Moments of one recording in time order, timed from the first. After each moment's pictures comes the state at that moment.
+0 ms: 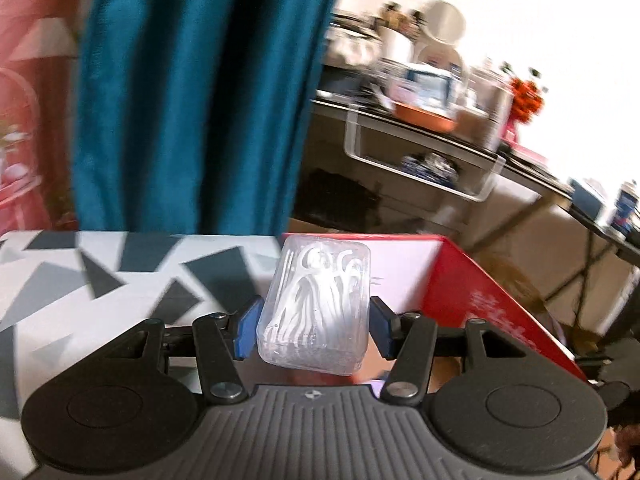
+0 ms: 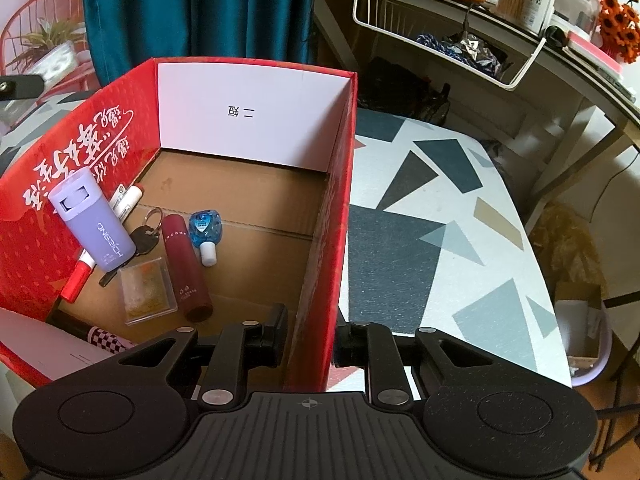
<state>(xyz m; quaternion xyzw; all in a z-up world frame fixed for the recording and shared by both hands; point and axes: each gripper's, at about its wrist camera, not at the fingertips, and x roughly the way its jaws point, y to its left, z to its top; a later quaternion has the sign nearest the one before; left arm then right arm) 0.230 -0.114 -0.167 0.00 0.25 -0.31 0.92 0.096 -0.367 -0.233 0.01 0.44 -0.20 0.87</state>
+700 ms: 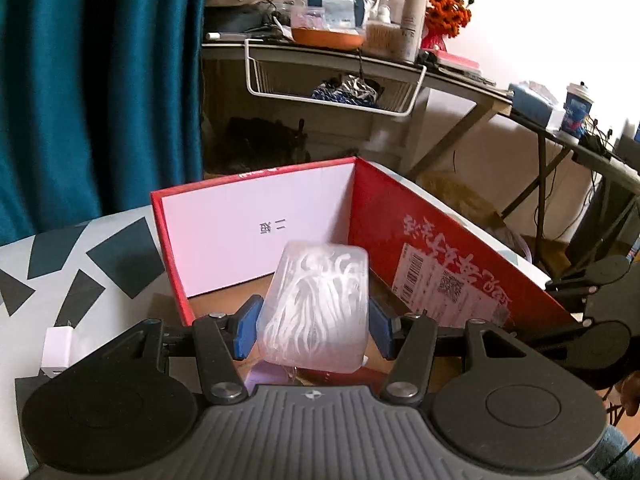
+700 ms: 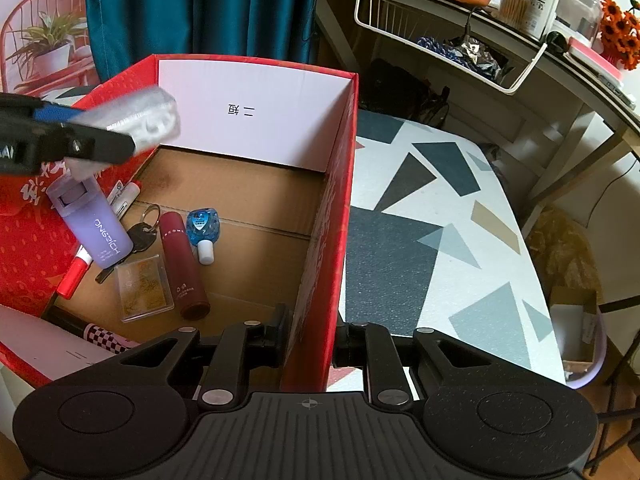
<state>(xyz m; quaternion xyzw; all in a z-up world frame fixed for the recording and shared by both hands) 0.236 -0.186 -0.204 0.09 0.29 -0.39 0.87 0.097 -0.366 -0.233 0.00 0.45 -0.20 0.87</state>
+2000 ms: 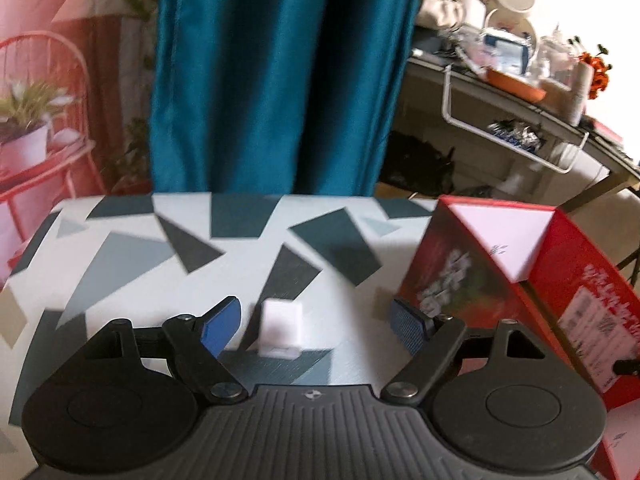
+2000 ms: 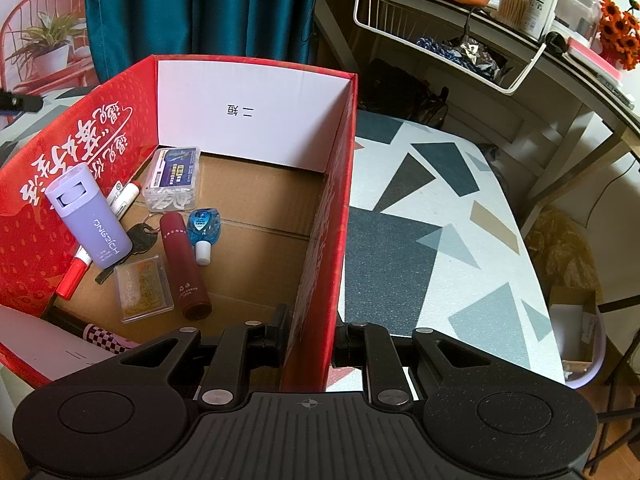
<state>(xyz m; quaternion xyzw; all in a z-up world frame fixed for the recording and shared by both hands) 0.308 -0.039 -0.199 0.02 0.32 -0.22 0.92 0.096 -0.366 -0.232 0.00 0.45 -0.20 0.87</state>
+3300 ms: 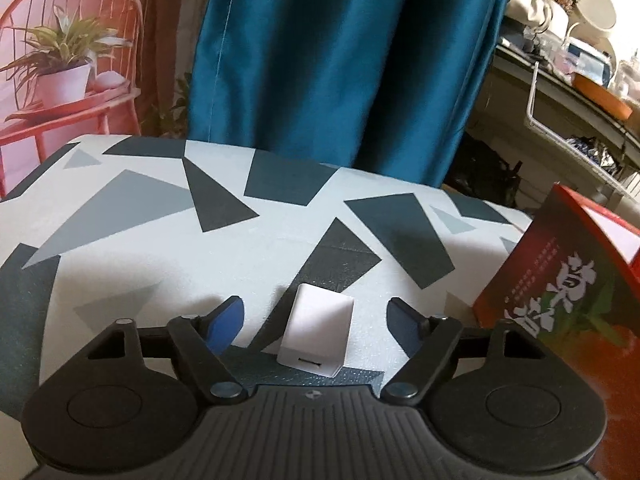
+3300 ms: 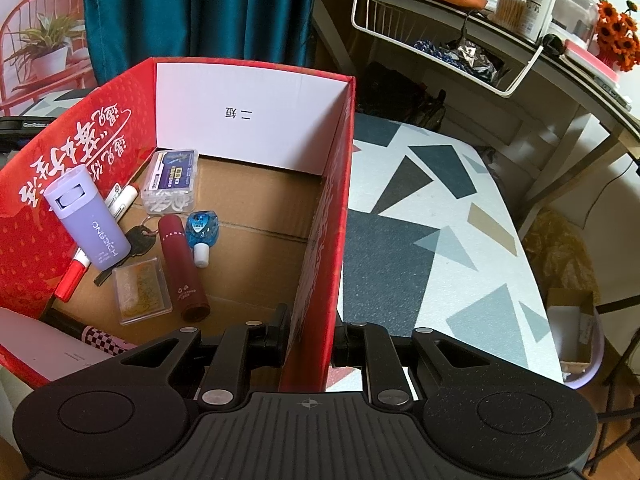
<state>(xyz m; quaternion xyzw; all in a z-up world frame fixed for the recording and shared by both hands) 0.356 -0.054 -0.260 -0.03 0.34 -0.13 0.93 0.095 -0.365 -0.231 -0.01 0.44 -0.21 0.87</state>
